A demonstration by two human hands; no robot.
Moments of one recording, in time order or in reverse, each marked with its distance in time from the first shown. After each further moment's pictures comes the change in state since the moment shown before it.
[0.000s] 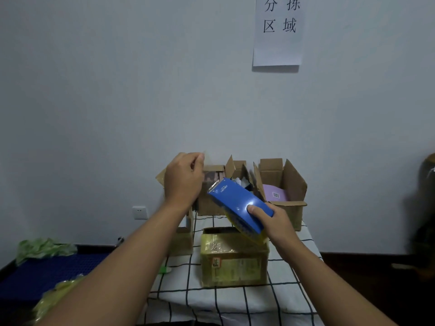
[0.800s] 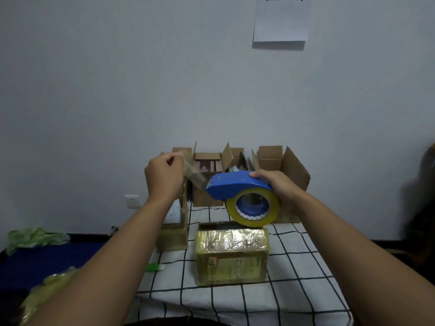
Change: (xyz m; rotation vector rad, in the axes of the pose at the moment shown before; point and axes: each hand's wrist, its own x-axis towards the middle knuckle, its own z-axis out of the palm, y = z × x) left_hand 0.010 -0.036 0.016 -0.185 -0.037 -0.449; right_hand 0.093 -0.029 -0.028 -0.164 -0.186 0.162
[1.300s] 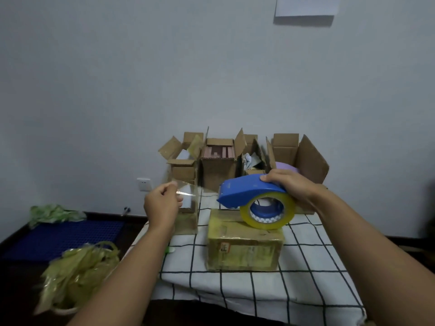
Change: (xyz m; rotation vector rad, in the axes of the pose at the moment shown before) left_hand -0.042 -0.094 -0.009 -0.196 0.087 -0.452; right_hand 0.004 0.019 0.001 -0.131 -0.155 0.023
